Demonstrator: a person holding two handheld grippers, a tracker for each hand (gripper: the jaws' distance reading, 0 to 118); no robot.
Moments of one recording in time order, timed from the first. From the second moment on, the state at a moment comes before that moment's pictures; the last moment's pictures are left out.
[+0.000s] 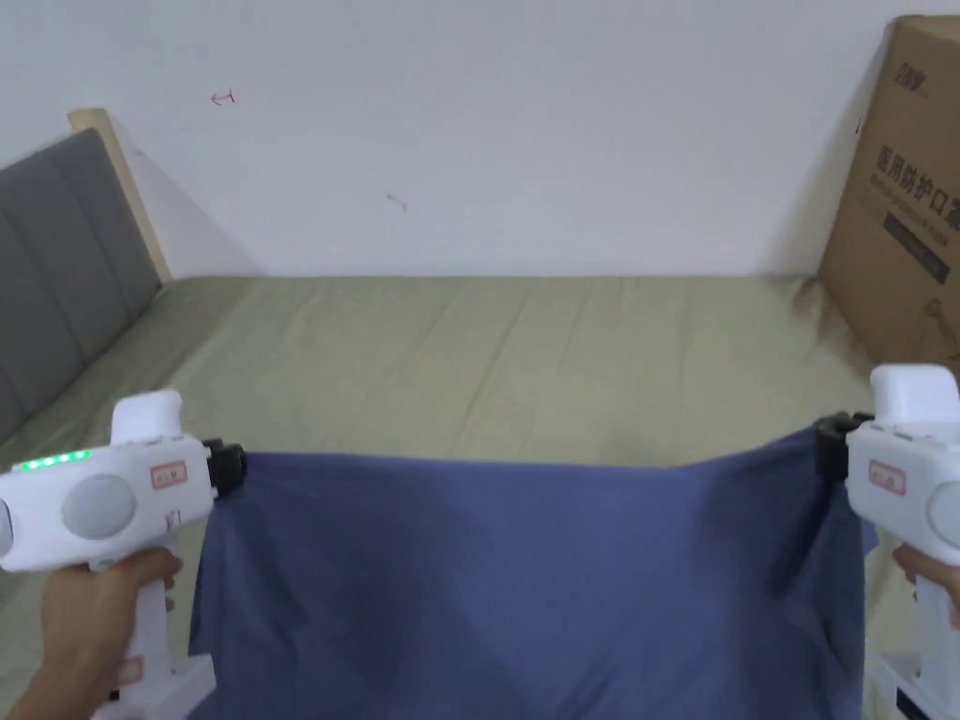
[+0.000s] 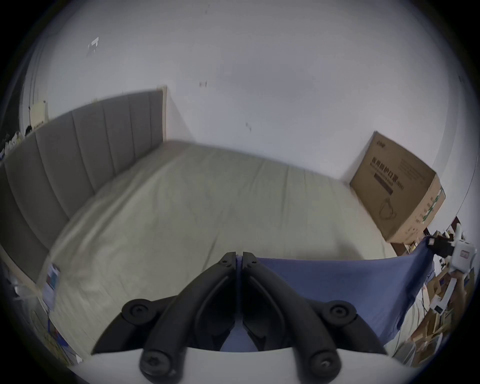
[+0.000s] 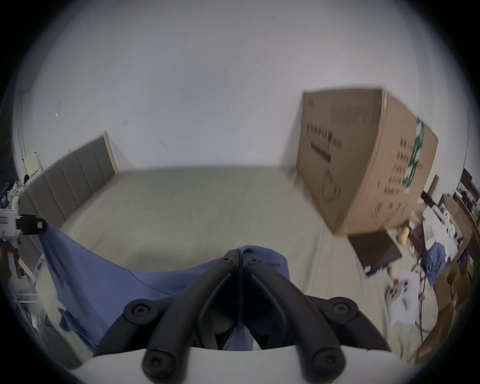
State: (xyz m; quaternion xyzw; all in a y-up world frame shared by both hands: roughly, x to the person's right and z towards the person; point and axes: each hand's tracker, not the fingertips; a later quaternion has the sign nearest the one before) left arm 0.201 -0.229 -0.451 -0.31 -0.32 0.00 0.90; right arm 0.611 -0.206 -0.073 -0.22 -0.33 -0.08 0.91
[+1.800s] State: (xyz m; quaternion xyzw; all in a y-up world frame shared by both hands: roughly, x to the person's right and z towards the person) left arm 0.227 -0.302 -0.470 -0.32 -0.31 -0.05 0.89; right arm 0.629 -0.278 -0.085 -0.19 -0.33 -0.14 0.91
